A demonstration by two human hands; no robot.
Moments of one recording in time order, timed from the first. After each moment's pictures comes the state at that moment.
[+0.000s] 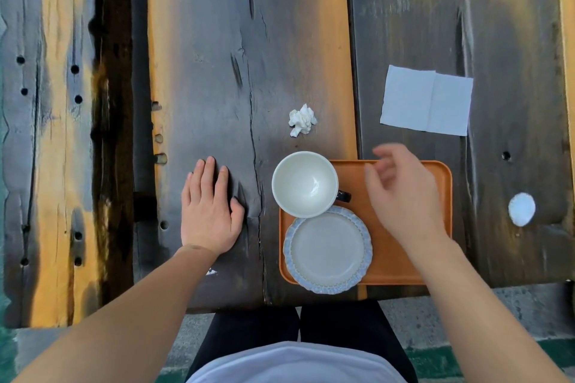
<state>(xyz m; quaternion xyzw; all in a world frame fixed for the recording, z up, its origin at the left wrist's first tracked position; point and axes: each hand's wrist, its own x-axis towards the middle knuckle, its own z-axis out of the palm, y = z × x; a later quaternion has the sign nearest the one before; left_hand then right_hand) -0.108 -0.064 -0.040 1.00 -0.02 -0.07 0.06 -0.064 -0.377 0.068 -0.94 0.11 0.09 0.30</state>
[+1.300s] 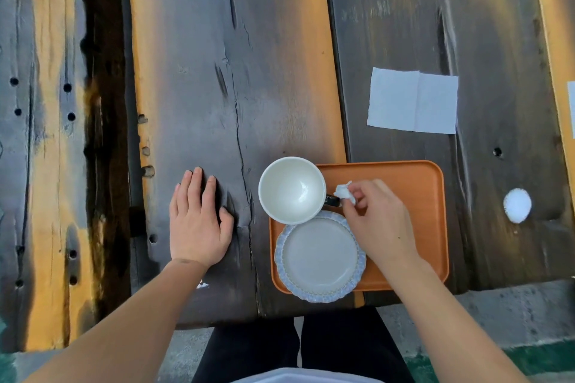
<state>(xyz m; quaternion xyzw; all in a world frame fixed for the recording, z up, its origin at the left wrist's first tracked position) -0.109 -0.063 -0.043 1.00 -0.01 -0.05 0.07 -0.100 -0.375 0.030 -0.95 0.10 0.12 0.28</state>
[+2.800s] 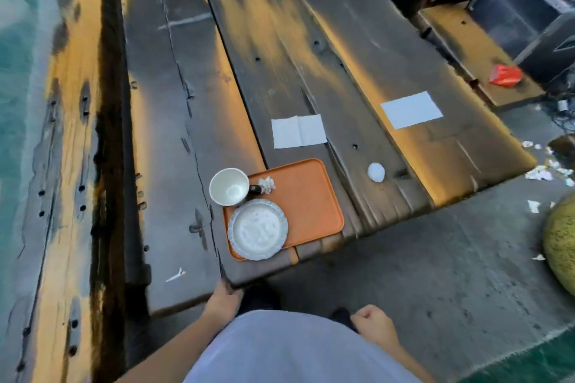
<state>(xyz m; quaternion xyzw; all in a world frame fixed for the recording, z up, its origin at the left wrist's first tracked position) -0.282 -0.152 0.033 0.82 0.21 -0.40 0.34 -0.417 -0.457 0.047 -0.73 0.47 0.33 0.38</state>
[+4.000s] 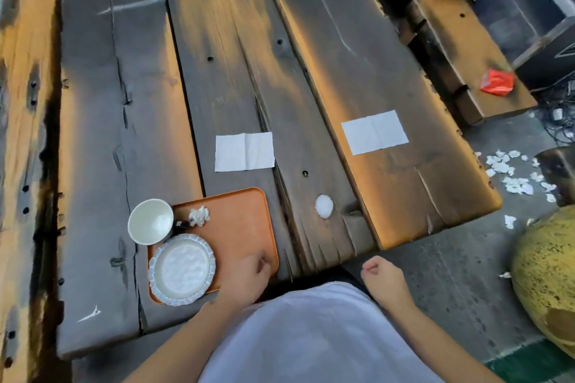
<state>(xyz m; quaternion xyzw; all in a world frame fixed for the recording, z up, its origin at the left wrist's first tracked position) -0.198 -0.402 0.067 0.88 -0.03 -0.37 0.29 -0.289 -0.693 0.074 -0.80 0.40 0.24 0.37</state>
